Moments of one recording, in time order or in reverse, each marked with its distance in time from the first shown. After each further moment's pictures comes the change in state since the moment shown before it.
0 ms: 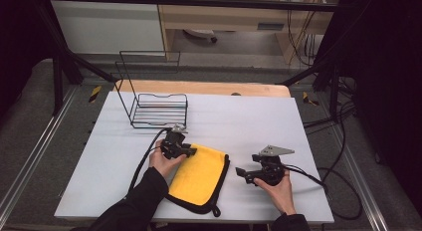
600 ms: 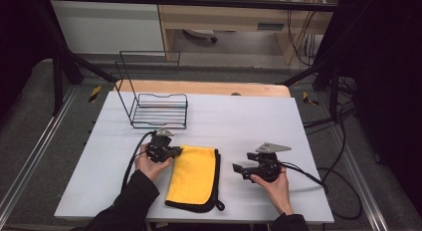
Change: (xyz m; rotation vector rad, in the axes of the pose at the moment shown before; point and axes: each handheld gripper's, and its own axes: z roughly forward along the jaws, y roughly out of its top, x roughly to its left) left arm 0.007 -0.024 -0.046 -0.037 0.074 -0.047; right arm 0.003 0.009 0.008 -0.008 0.015 0.003
